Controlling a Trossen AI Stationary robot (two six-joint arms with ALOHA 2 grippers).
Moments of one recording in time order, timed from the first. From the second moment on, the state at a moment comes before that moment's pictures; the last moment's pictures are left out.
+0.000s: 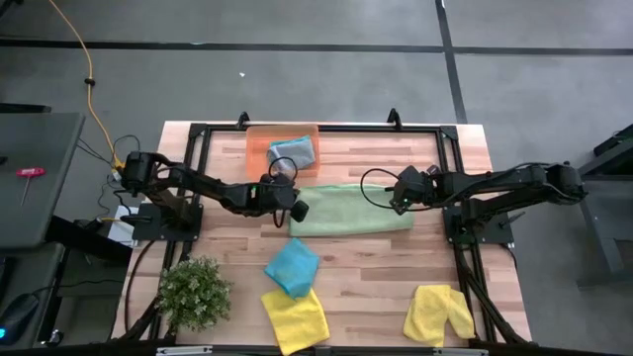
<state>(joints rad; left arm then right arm) 0.13 1.65 0.70 0.11 -0.54 -0.68 -0.10 1.10 0.58 -0.77 0.53 0.67</state>
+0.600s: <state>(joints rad) 0.11 1.65 0.70 -0.02 -0.64 -0.73 -0.10 1.10 0.58 -0.77 0.53 0.70</state>
